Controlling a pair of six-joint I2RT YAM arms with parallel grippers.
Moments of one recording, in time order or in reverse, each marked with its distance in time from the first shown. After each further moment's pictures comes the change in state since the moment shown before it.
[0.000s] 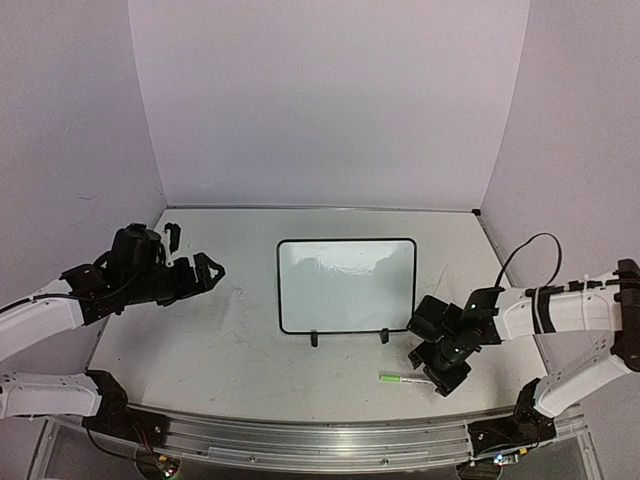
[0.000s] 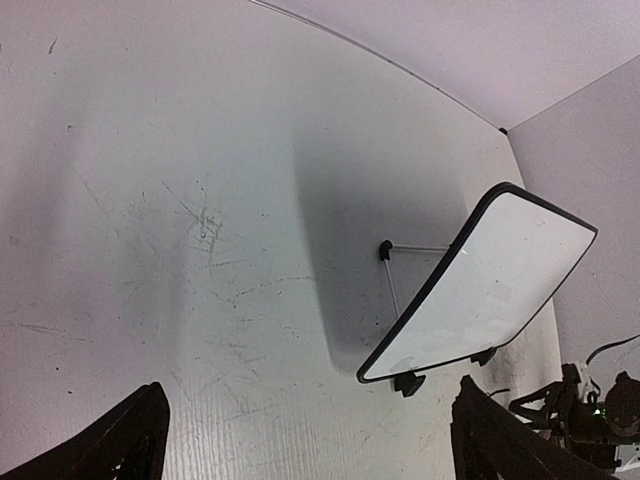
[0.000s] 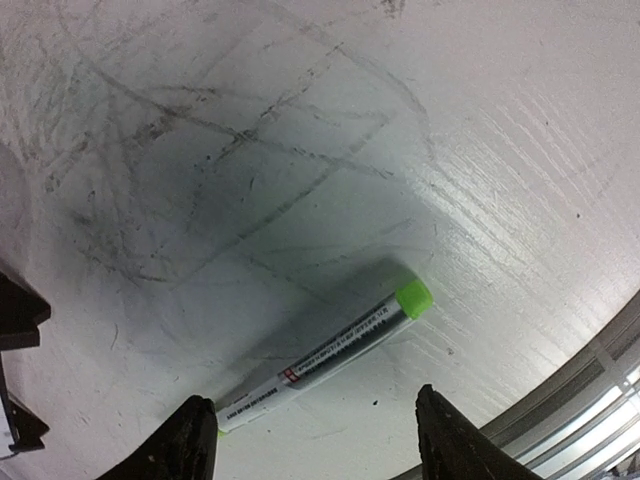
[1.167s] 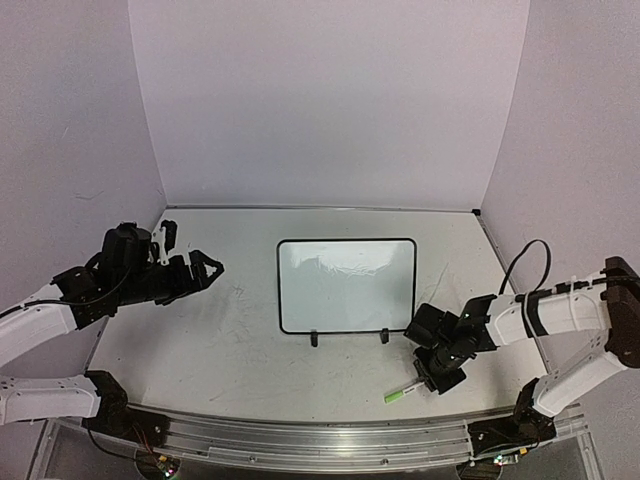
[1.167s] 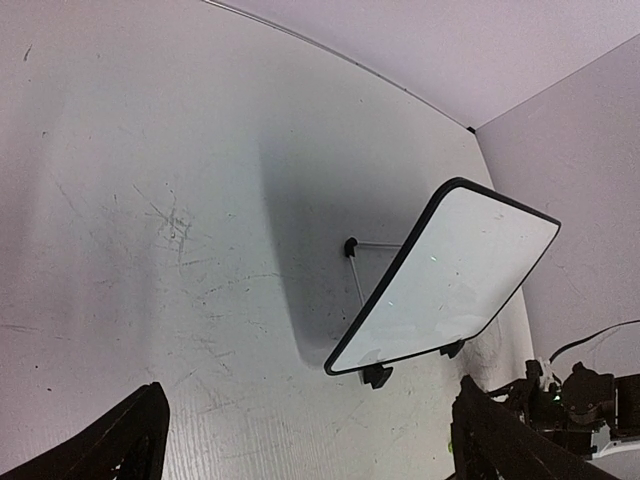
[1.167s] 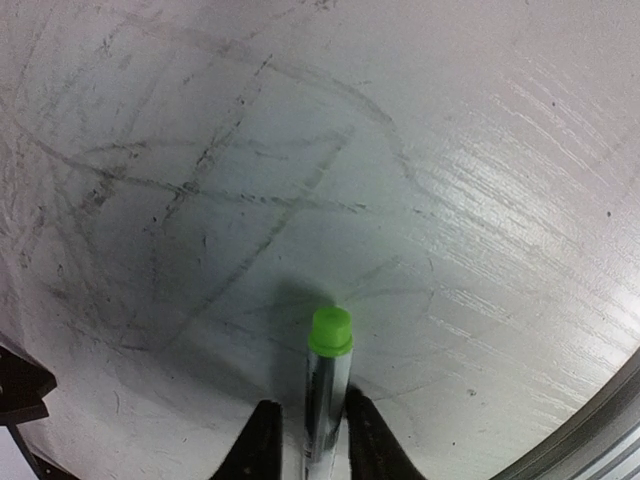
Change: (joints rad) left arm 0.000 -0.064 -0.004 0.000 0.055 -0.012; right arm 0.000 0.052 -0.055 0.111 0.032 0.169
